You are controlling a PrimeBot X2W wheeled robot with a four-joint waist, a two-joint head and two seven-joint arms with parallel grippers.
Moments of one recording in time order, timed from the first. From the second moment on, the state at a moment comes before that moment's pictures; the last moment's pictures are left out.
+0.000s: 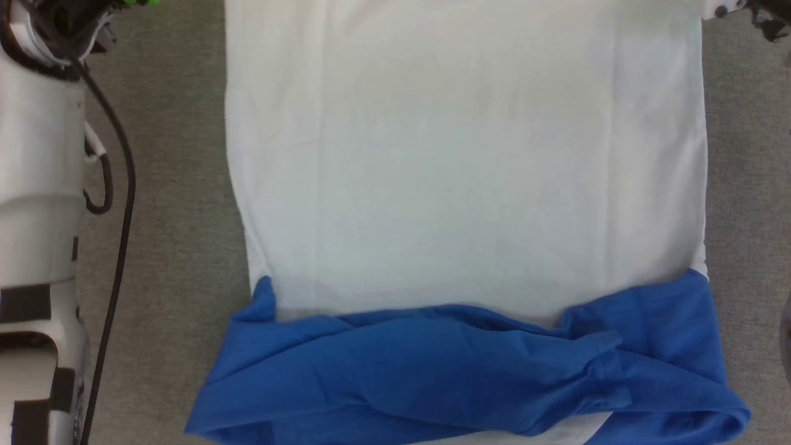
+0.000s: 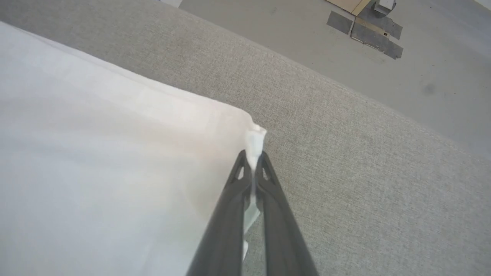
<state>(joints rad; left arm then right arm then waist) -1.17 0.35 -0.21 0.41 -0.66 -0.05 0.70 -1.17 -0.24 0.13 0.31 0.17 0.13 1.04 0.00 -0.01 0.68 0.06</state>
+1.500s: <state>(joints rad) -1.18 0.31 -0.19 0.51 -0.78 -0.11 0.64 -1.13 -0.30 0.16 0.40 0.24 0.13 0.84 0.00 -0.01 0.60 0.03</state>
